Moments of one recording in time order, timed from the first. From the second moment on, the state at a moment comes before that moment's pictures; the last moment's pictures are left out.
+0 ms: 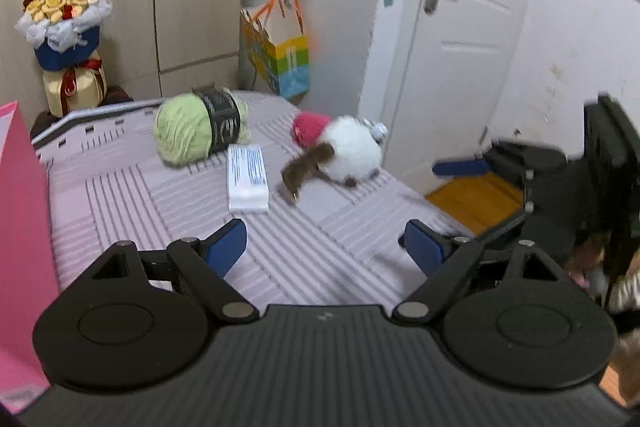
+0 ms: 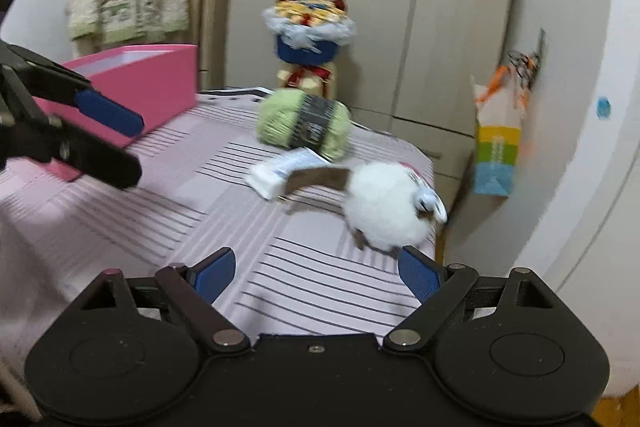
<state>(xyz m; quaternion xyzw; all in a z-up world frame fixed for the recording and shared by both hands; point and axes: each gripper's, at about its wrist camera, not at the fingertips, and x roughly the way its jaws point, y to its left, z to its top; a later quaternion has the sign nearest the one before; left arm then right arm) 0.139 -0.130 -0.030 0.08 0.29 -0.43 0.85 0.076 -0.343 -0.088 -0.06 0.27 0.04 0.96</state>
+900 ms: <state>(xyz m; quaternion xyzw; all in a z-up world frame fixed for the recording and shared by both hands) 0.252 -0.262 -0.067 0.01 0.35 -0.46 0.82 0.184 -0.418 -0.127 0.10 0.31 0.05 0.94</state>
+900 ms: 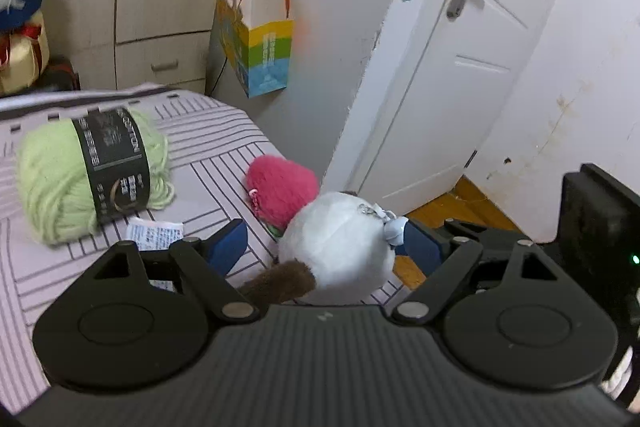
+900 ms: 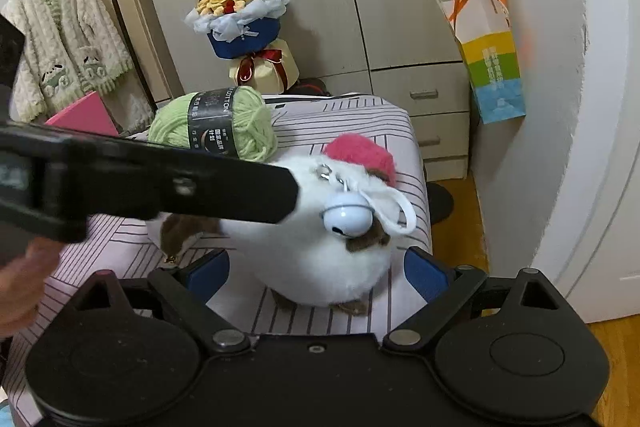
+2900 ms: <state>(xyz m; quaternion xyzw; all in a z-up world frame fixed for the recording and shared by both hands) 0.084 -0.003 -0.005 -0.08 0.31 -0.33 0.89 0.065 -0.159 -0.021 -0.06 0.26 0.19 0.95</state>
